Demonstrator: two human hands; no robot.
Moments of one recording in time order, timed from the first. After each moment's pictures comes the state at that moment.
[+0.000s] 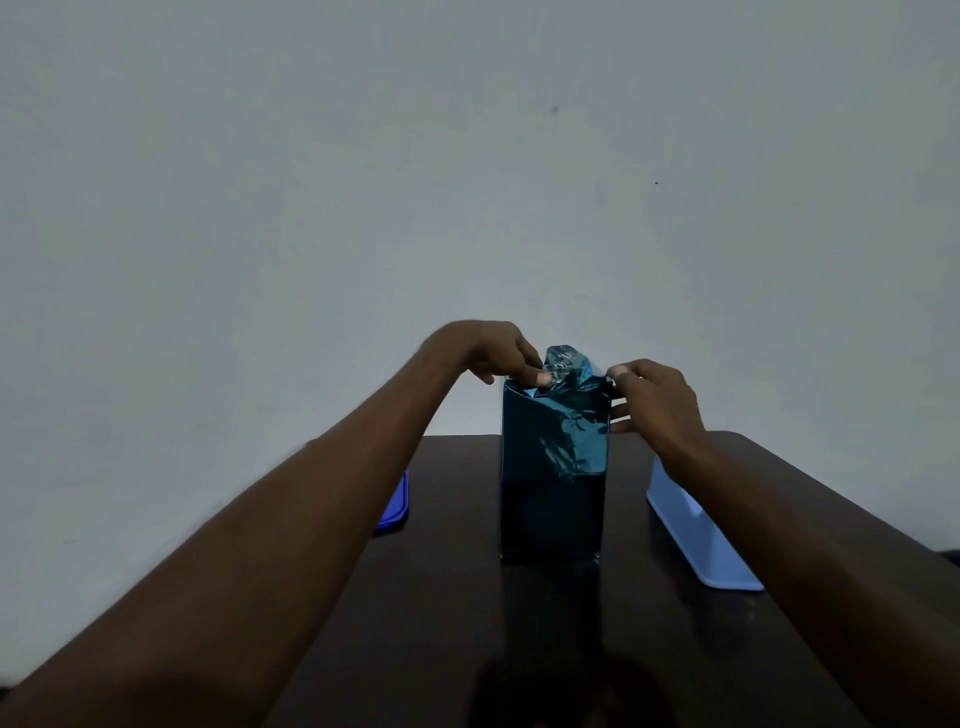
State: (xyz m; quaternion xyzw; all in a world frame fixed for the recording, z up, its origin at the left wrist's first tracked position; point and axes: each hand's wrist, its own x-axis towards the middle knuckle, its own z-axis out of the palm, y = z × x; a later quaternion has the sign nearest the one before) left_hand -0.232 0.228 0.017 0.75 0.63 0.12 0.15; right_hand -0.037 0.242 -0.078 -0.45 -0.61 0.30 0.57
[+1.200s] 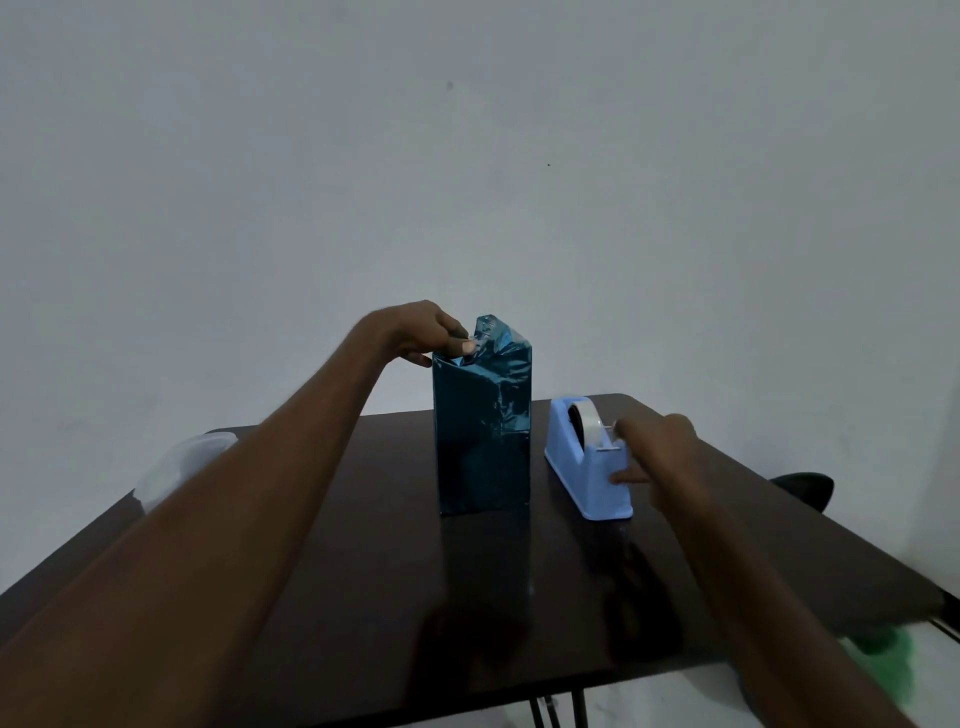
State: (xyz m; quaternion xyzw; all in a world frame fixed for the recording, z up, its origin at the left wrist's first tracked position) left_hand -0.206 0.242 -0.003 0.73 0.60 0.24 0.23; right_hand 0.066 0.200 -0.136 -0.60 -0.43 0.37 0.56
